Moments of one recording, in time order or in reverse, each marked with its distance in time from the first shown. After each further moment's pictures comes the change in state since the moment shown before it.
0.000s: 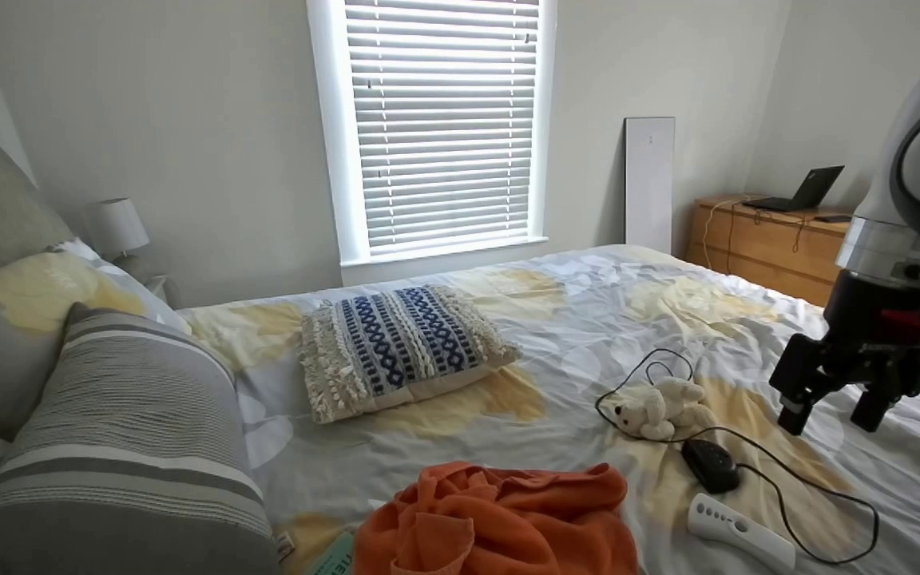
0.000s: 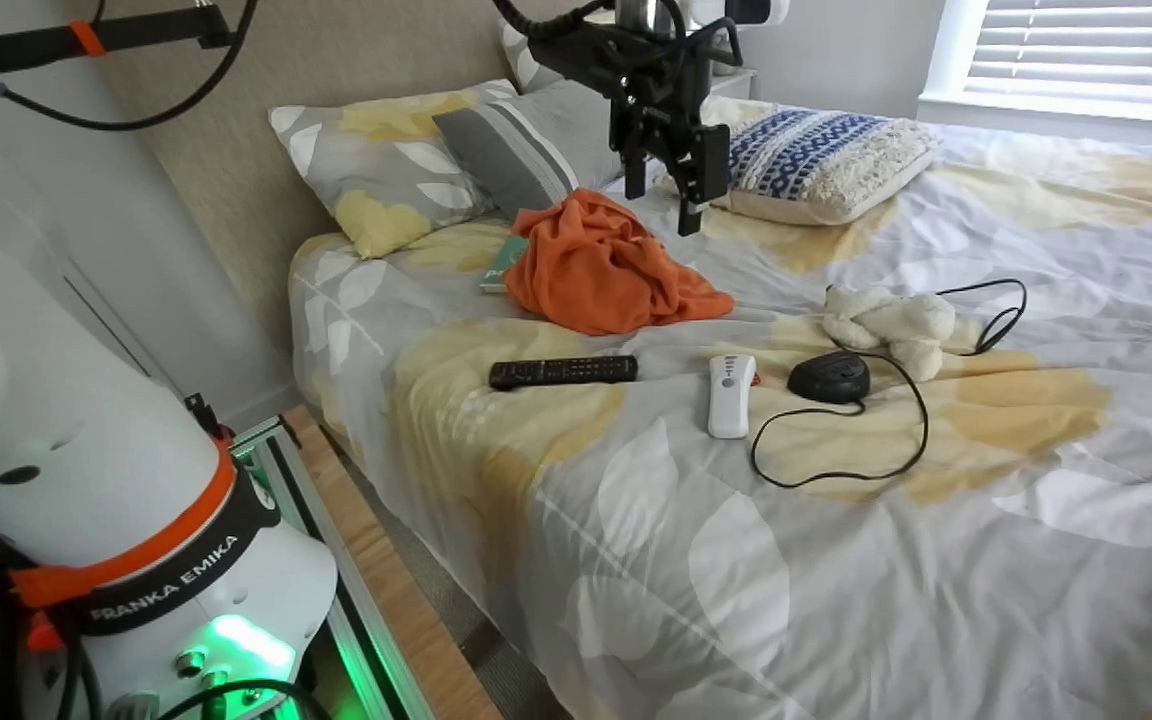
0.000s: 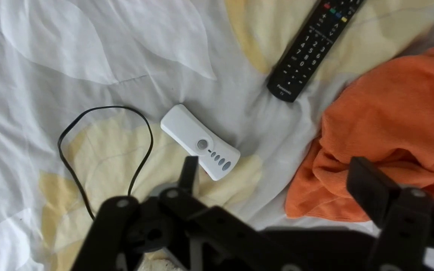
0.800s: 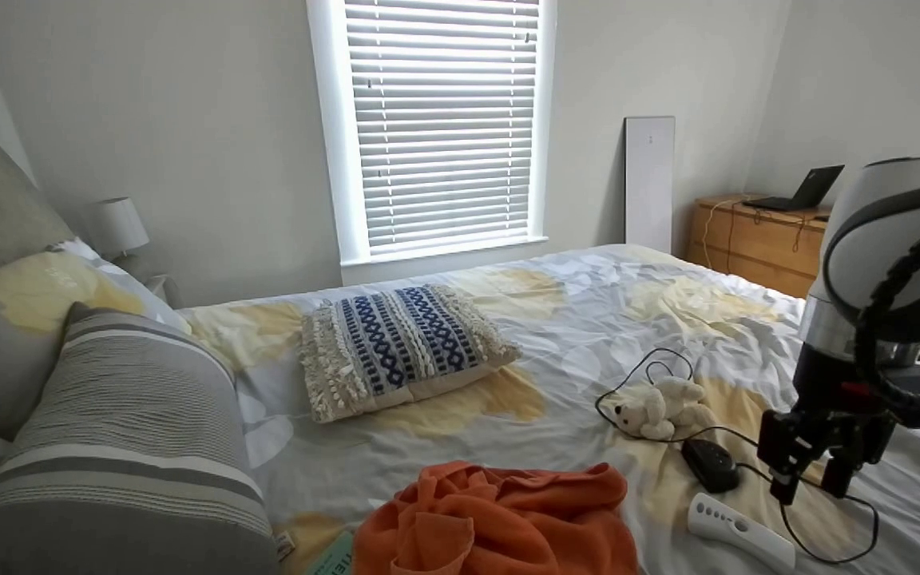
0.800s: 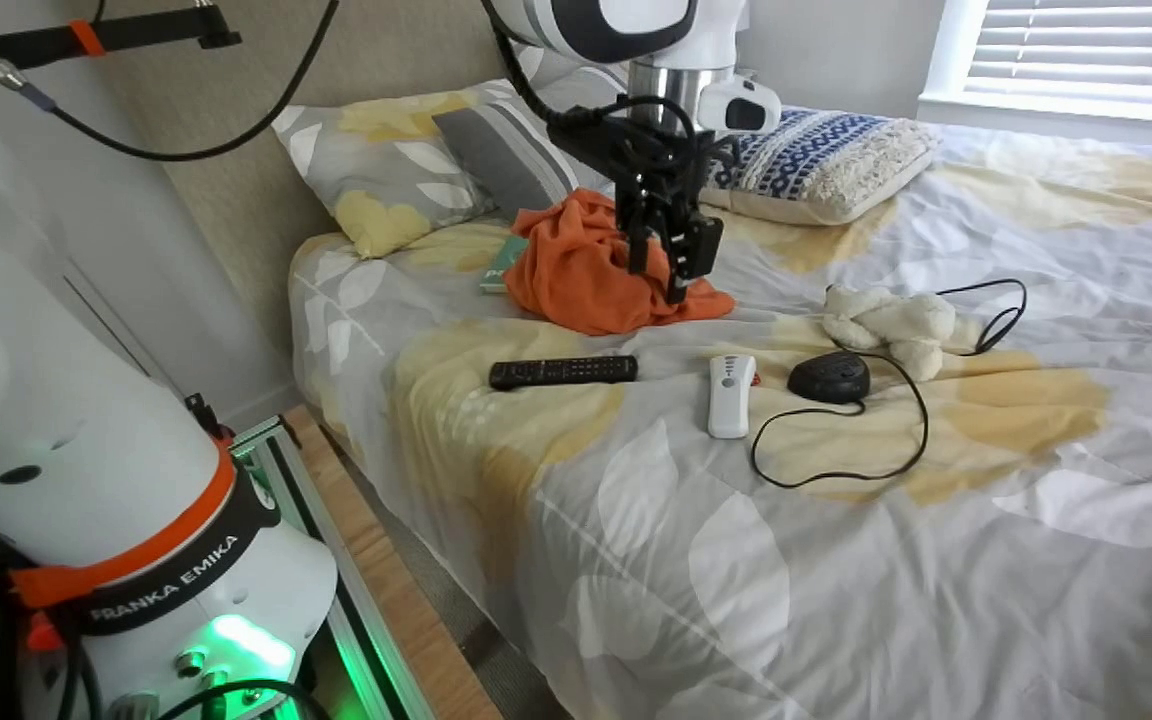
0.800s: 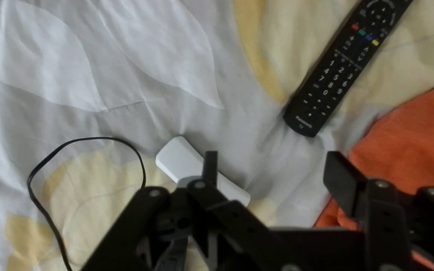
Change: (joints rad) arm 0.006 0.182 0.007 0.006 0.004 0.083 -0.026
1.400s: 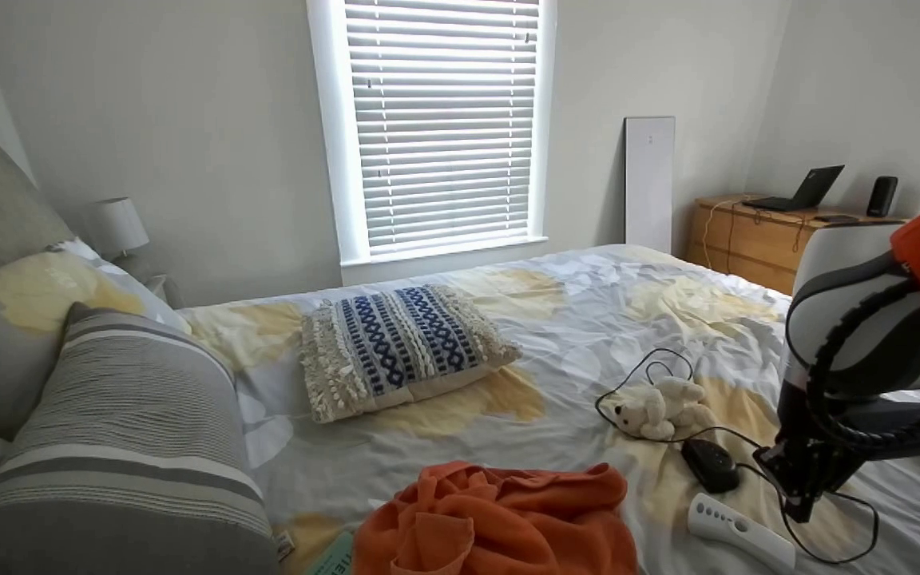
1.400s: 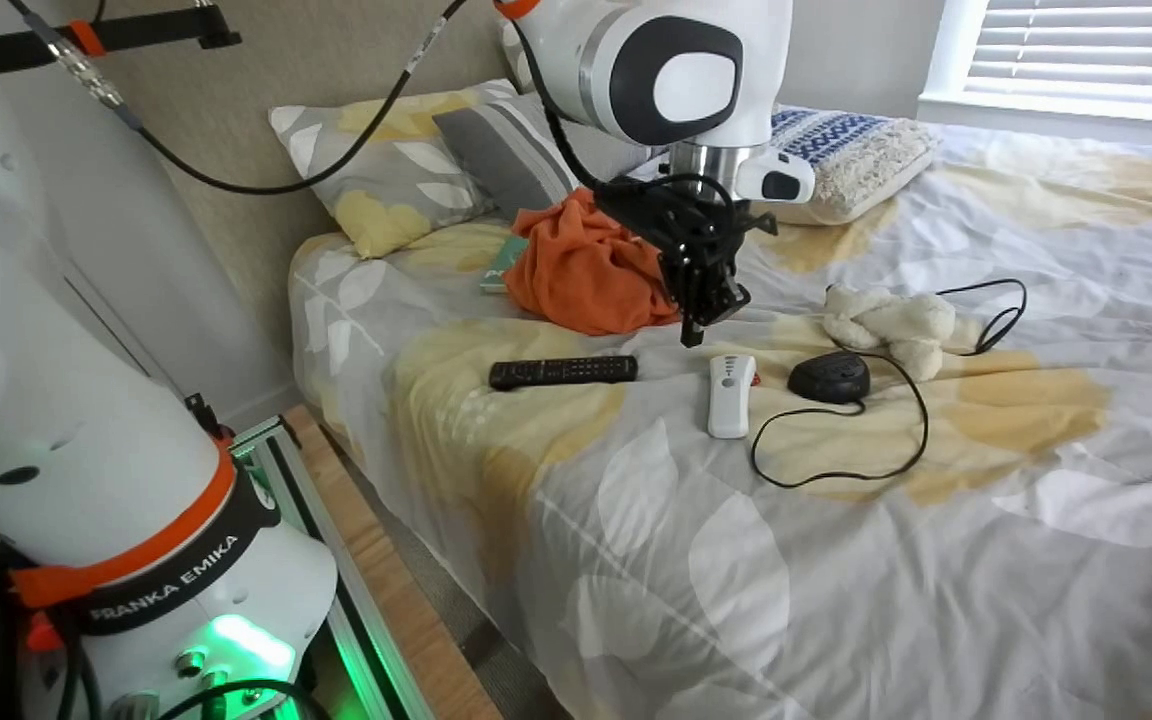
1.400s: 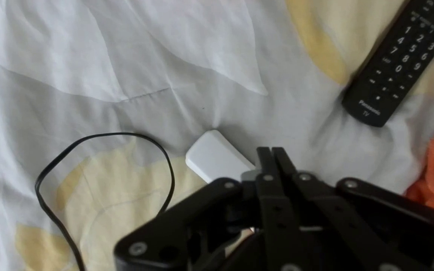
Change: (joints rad) arm -0.011 0.196 -0.030 0.083 -0.054 0.095 0.038
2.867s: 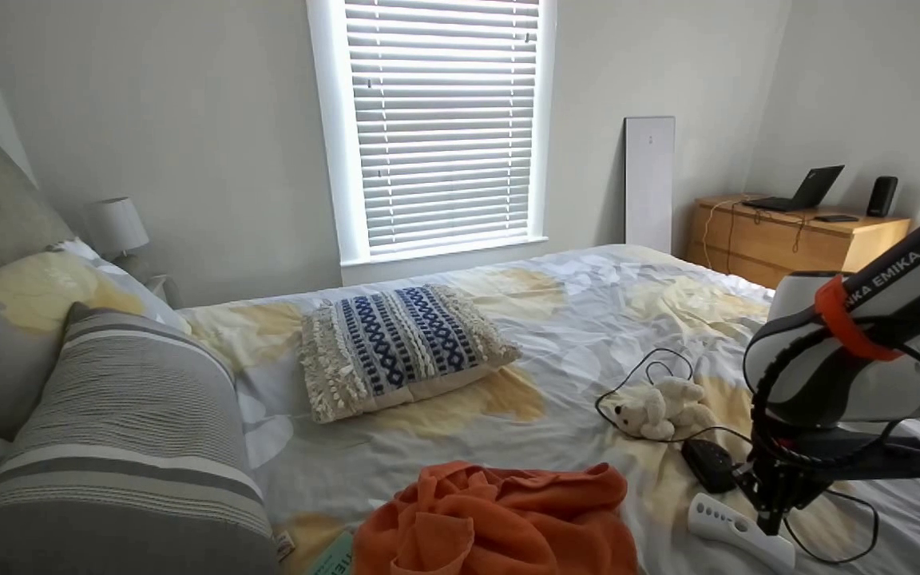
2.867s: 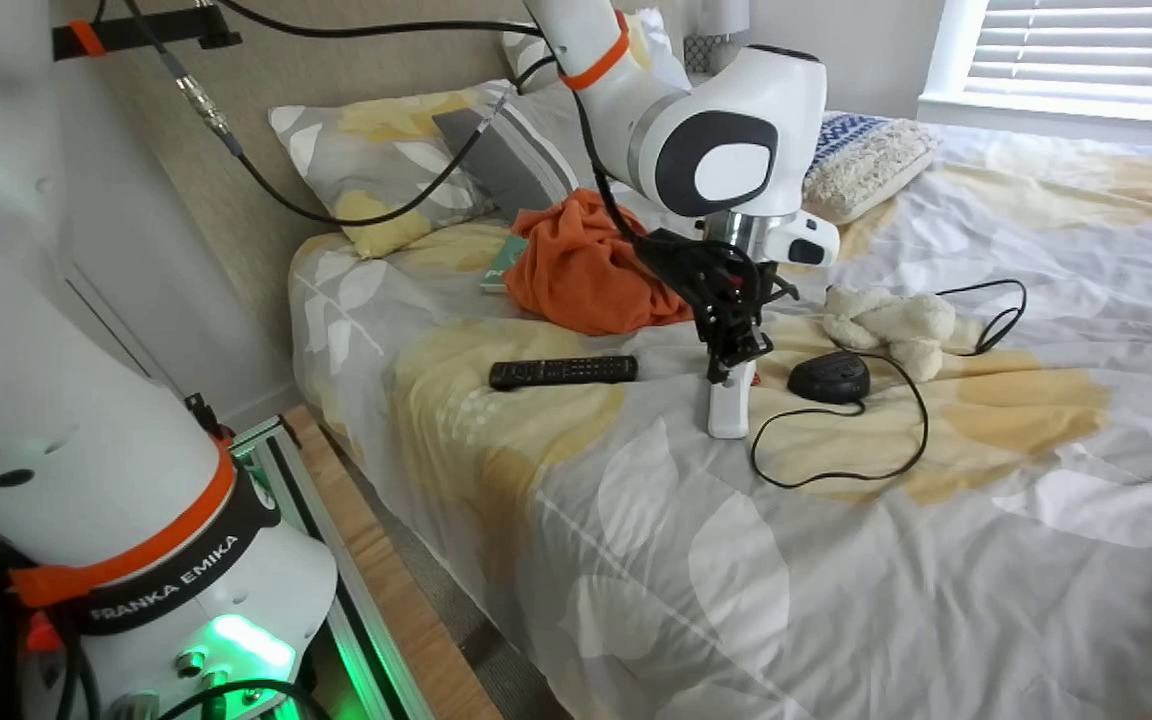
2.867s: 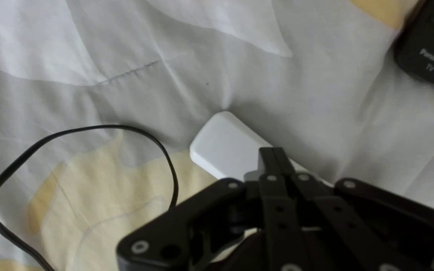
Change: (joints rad) arm -0.033 0.224 0.012 0.143 0.054 0.074 0.026
